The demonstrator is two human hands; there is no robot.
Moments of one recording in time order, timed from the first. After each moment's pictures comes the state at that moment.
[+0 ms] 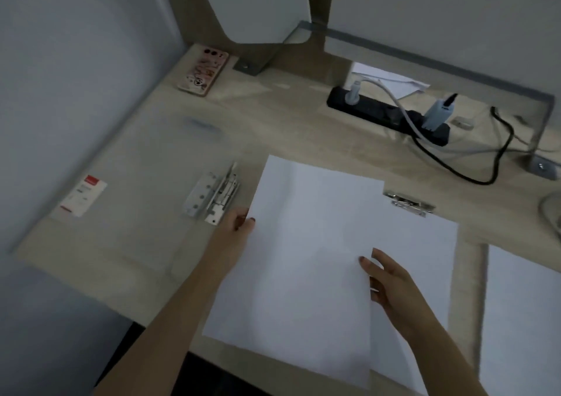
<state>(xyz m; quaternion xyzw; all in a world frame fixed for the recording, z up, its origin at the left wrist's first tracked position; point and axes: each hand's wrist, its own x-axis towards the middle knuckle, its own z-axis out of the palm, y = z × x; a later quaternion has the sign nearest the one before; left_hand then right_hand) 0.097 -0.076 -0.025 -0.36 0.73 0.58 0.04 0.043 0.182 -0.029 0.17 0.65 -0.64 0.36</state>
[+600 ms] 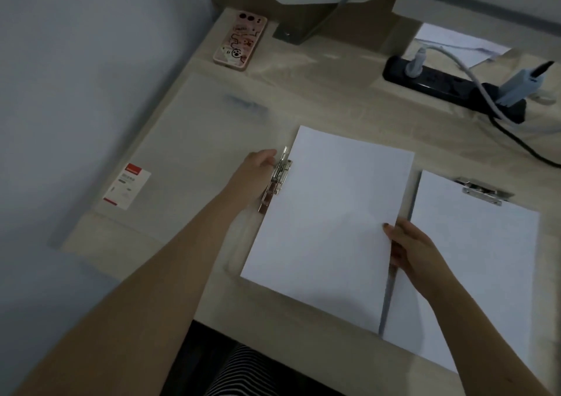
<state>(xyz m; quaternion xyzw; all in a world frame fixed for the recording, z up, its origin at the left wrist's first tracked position) 0.042 -0.190 -0.051 -0.31 0.78 0.53 0.13 0.033 0.095 -0.061 0.17 0.69 -0.62 0.33</state>
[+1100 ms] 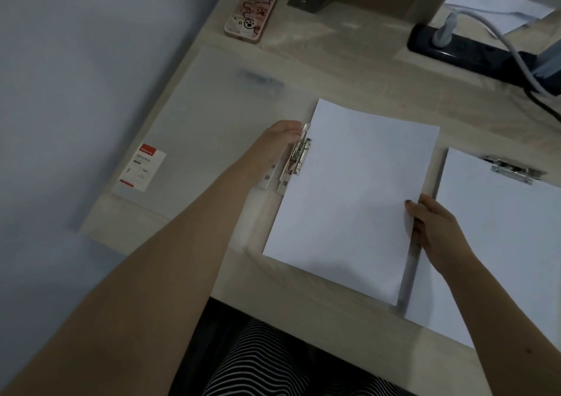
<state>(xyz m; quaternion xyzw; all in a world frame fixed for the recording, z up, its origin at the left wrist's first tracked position) 0.035 -0.200 -0.041 -0.31 0.69 0.64 0.16 0.032 0.084 -0.072 0.18 0.71 -0.62 0.29</state>
